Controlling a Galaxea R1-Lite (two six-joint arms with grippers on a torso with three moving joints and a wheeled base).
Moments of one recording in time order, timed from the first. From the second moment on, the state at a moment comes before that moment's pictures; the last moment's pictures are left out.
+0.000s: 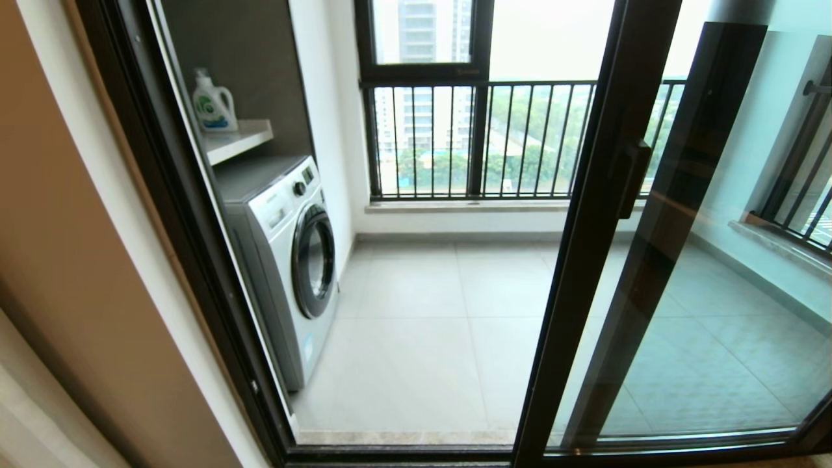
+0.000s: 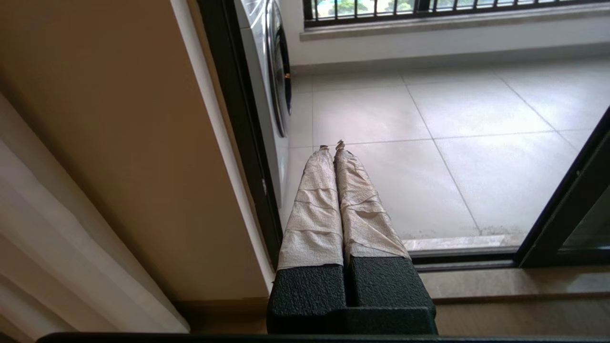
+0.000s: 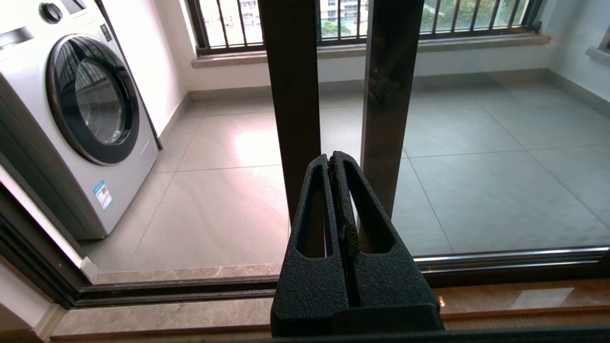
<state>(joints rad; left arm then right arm) 0.00 0.02 0.00 0.01 -0.03 0.07 0.01 0.00 0.00 -0.03 0.00 0.02</state>
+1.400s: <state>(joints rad) 0.00 0.00 0.00 0.00 0.00 0.01 0.01 0.00 0.00 -0.03 -0.01 0.03</state>
